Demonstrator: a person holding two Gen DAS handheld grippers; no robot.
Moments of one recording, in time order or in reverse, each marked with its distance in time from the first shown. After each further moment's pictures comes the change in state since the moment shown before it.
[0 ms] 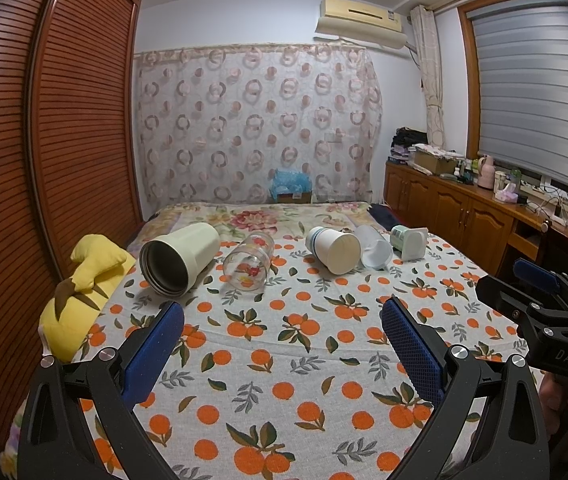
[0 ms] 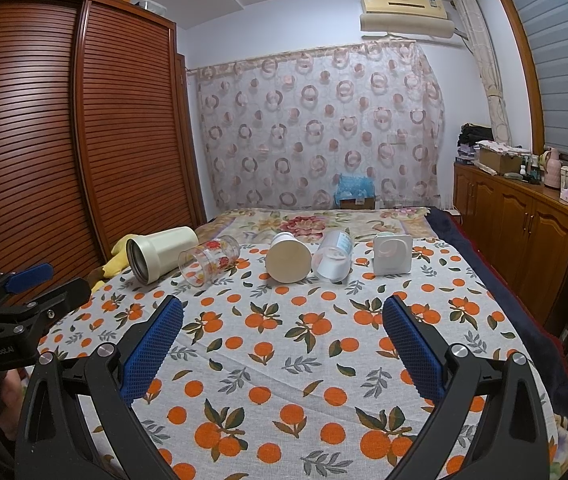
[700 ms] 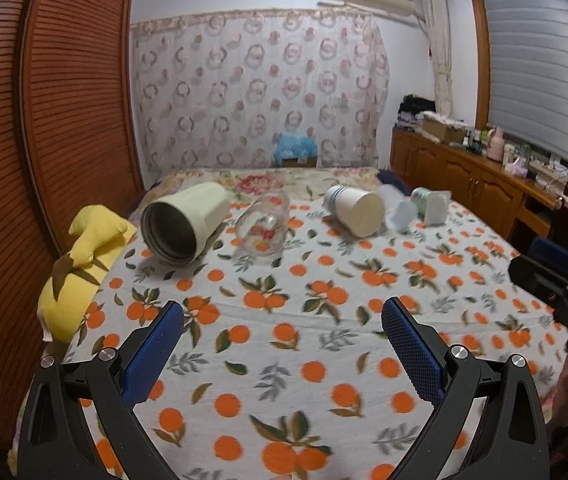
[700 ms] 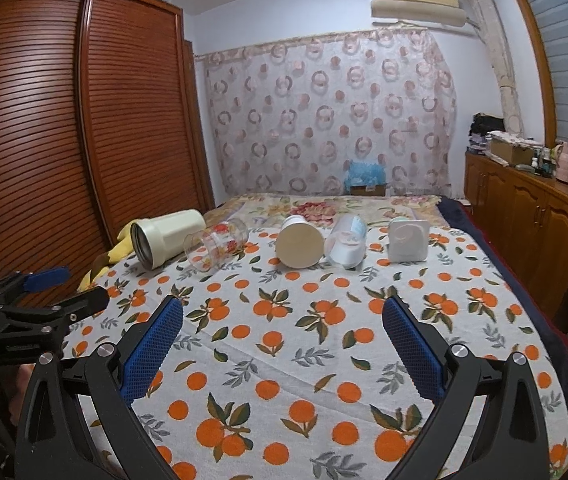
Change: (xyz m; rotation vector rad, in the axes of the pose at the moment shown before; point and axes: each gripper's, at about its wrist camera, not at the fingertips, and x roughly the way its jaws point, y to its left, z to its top) left arm 0.039 0.023 -0.017 0.009 0.145 0.010; right arm 0.033 0.005 -0.009 -0.017 0.072 0.057
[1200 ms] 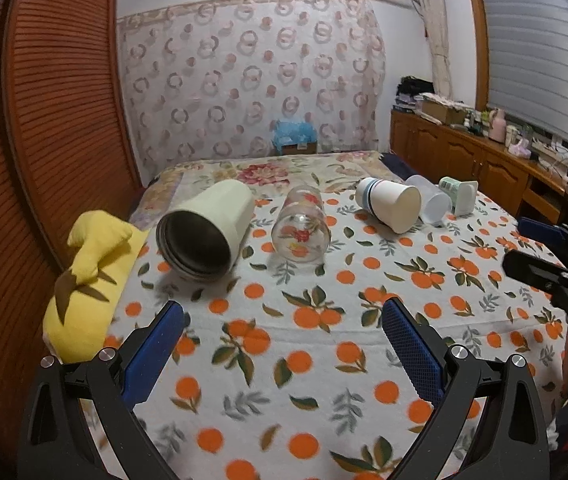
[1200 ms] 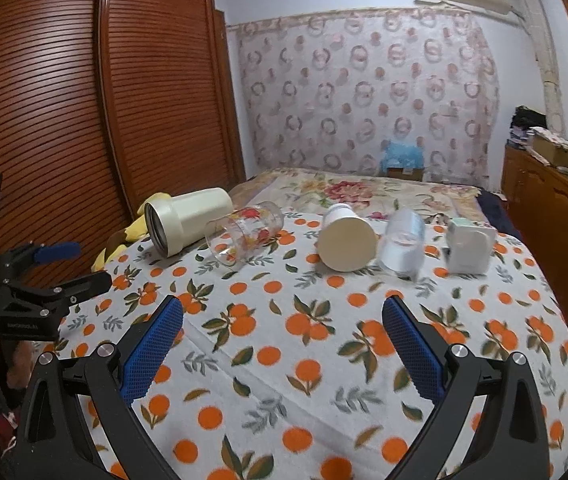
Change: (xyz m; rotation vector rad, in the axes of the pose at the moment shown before) left arm 0.040 0.051 0.025 0.062 0.056 -0.023; right arm 0.072 0.021 0.026 -0.064 0.111 0.117
